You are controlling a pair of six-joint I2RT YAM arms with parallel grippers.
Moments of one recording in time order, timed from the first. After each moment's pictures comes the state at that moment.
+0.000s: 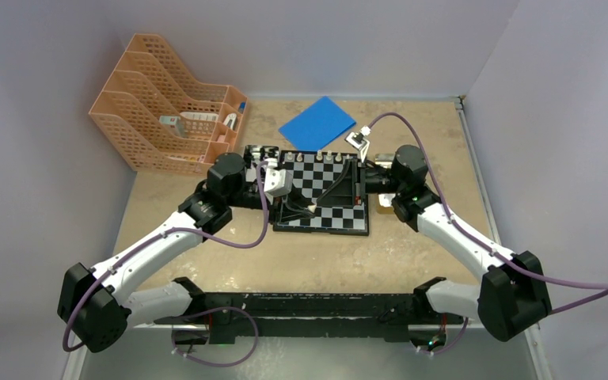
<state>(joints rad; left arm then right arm) -0.65 1.11 0.84 0.10 0.95 0.14 0.44 1.21 0.76 0.44 -1.15 0.94</state>
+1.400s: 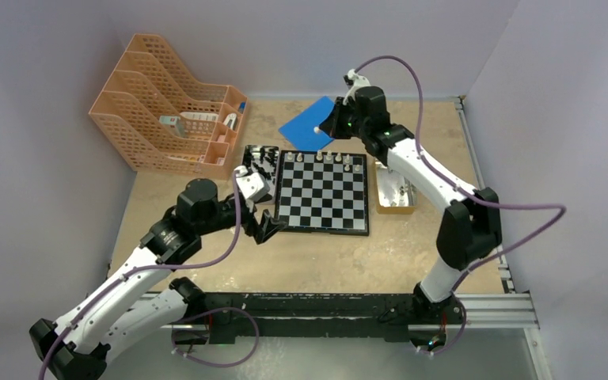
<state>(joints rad) -0.65 0.78 0.76 -0.27 0.45 0.06 0.45 1.64 1.40 -0.17 -0.21 0.47</state>
